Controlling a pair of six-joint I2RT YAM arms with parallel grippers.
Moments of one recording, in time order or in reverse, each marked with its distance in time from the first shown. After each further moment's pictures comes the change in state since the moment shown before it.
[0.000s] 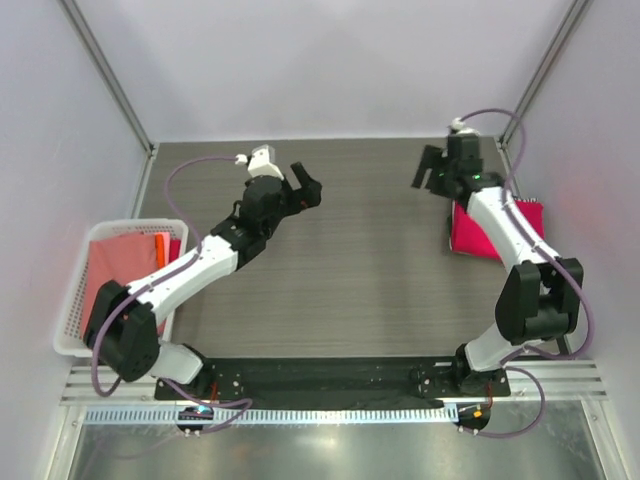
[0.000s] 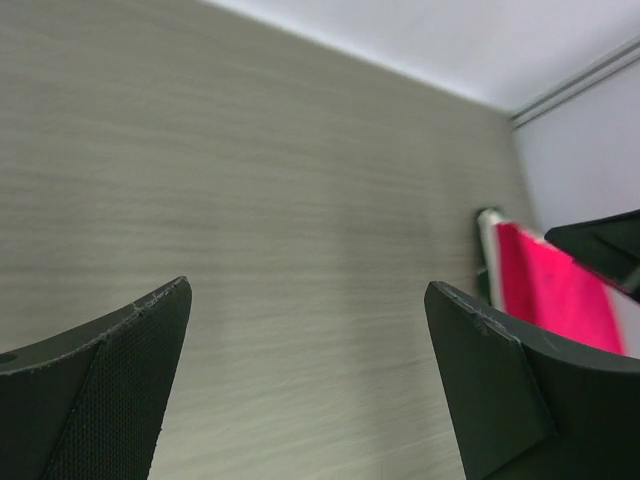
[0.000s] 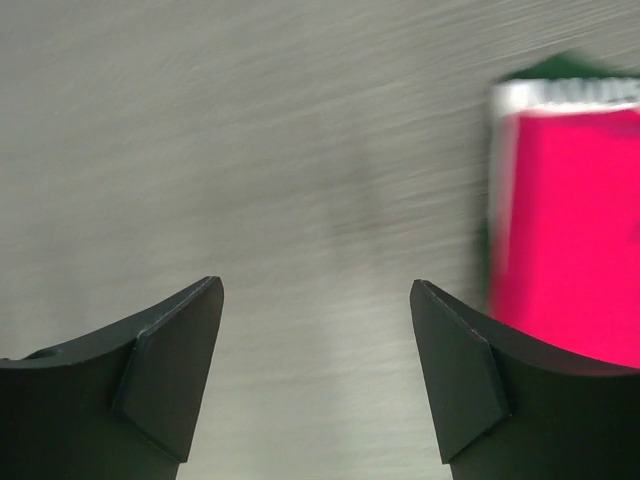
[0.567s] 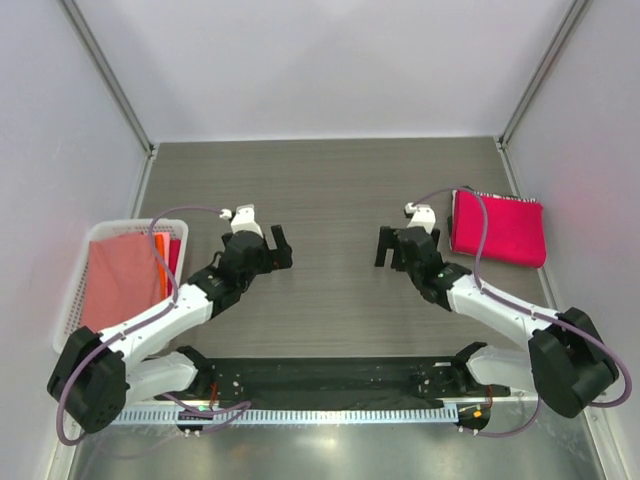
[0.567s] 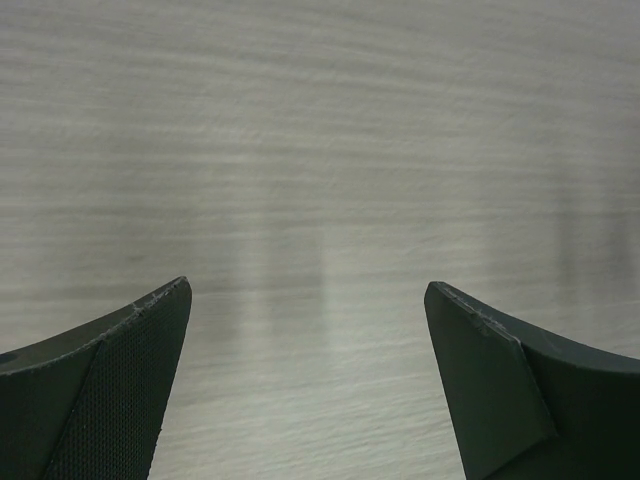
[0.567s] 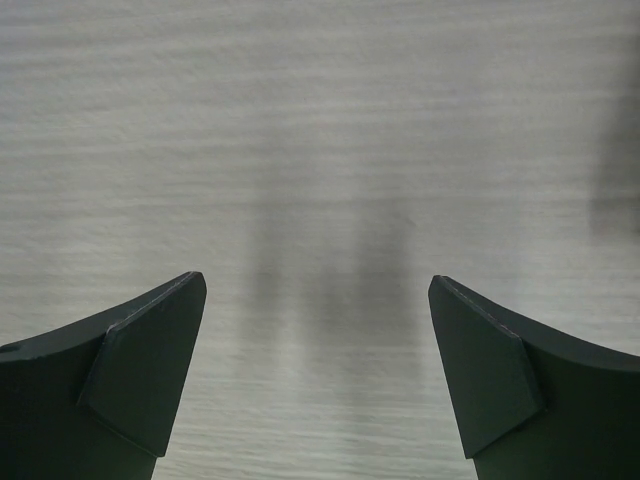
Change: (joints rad) left arm -0.006 -0.319 -0.439 -0.168 -0.050 0.085; right arm 0.485 -0.373 -0.738 0.424 0.299 0.082
